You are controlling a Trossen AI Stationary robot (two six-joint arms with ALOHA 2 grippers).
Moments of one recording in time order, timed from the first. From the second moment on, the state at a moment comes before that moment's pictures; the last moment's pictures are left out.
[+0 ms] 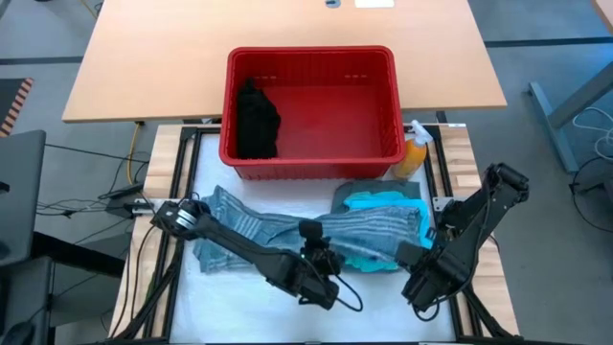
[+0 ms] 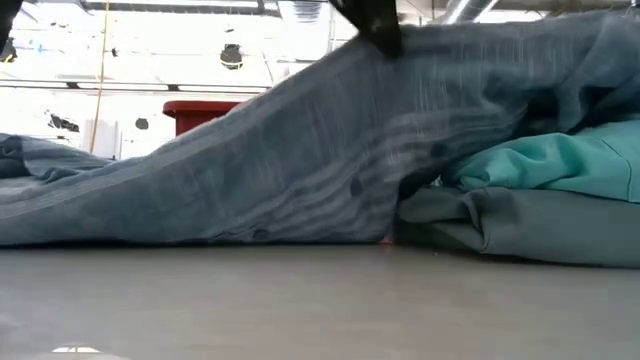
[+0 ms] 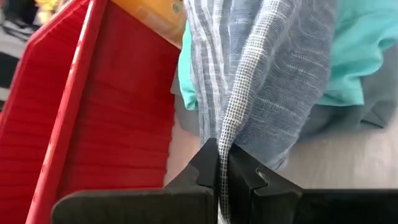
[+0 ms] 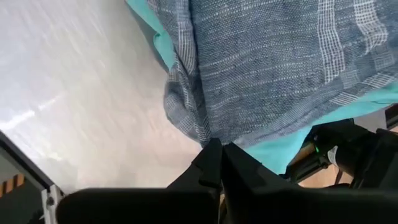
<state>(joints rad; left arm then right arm) -0.44 2.21 2.04 -0.94 -0.95 -0.15 0.84 1.55 1.40 -1.57 0.10 1.31</state>
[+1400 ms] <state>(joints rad) -0.41 2.16 2.04 -1.02 -0.69 -0.22 1.09 1.23 1.13 -1.39 0.66 2.19</state>
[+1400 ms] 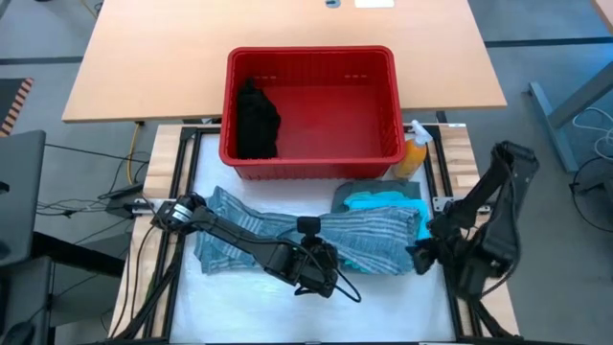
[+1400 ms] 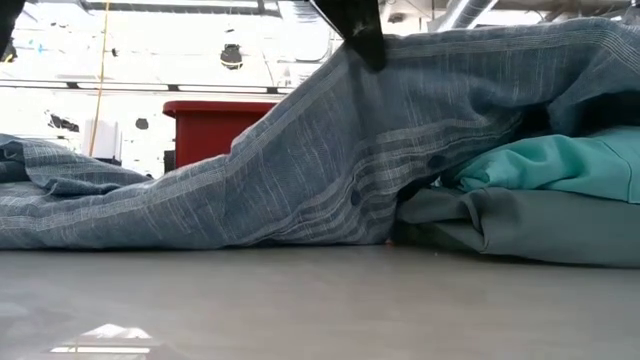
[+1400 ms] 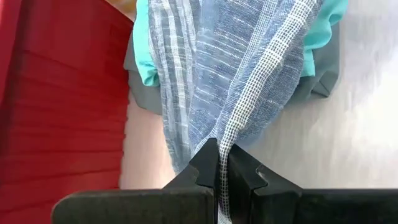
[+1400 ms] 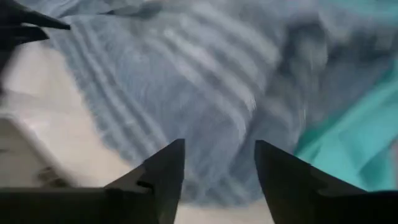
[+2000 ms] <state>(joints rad) -0.42 2.16 2.04 -1.03 -0.69 -0.39 1.14 1.00 0.78 -1.09 0.61 2.18</state>
